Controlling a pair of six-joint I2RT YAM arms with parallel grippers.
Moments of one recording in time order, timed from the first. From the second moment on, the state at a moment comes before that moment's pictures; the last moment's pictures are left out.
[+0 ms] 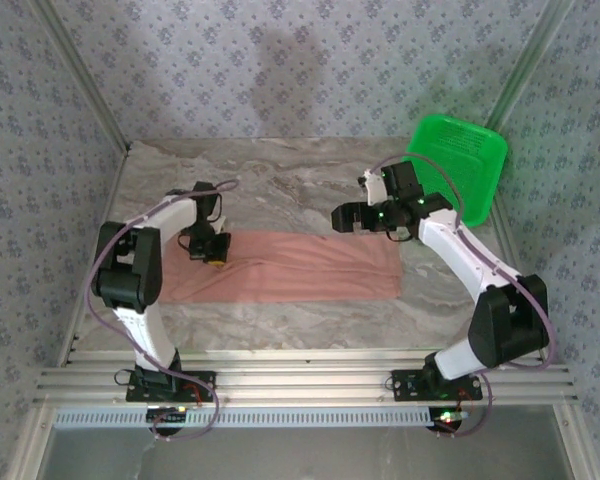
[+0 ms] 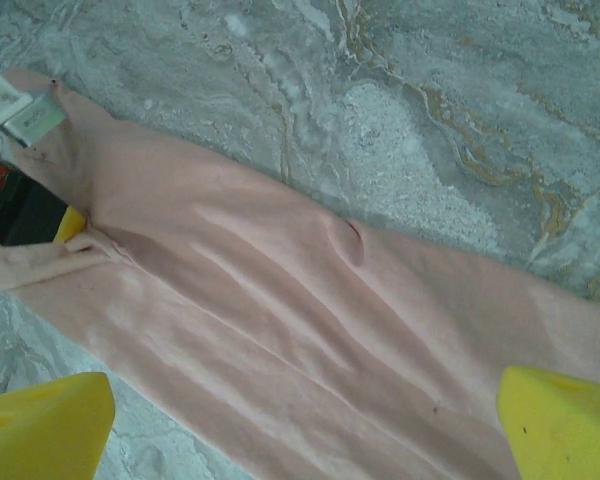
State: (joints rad) left arm -0.22 1.83 1.23 -0.96 0.16 -0.18; right arm 0.33 1.48 1.20 -0.62 -0.41 0.20
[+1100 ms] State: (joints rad) left arm -0.28 1.52 1.09 -0.96 0.23 -0.59; right arm 0.32 1.78 1.31 -0.67 -0.38 0.19
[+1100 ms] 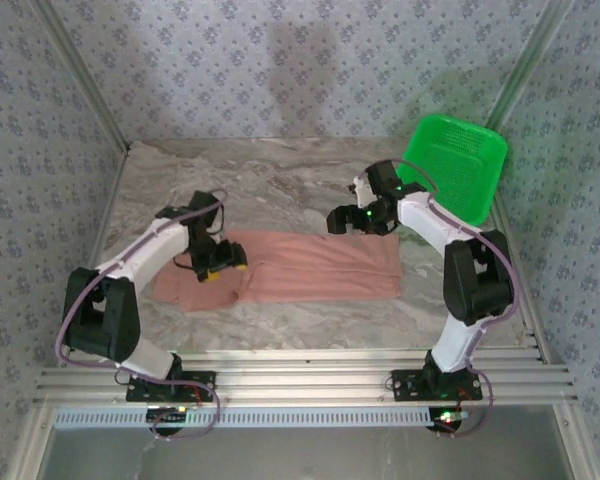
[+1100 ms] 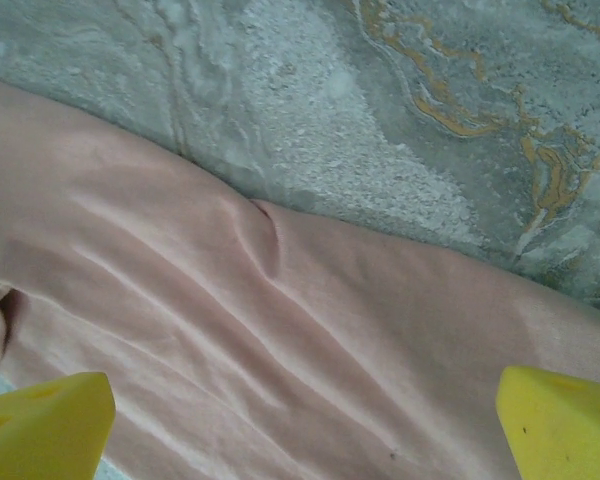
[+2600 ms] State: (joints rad) left arm 0.00 2.92 2.83 -0.68 0.46 -0.86; right arm 0.80 1.98 1.29 -0.50 -0.57 1.10
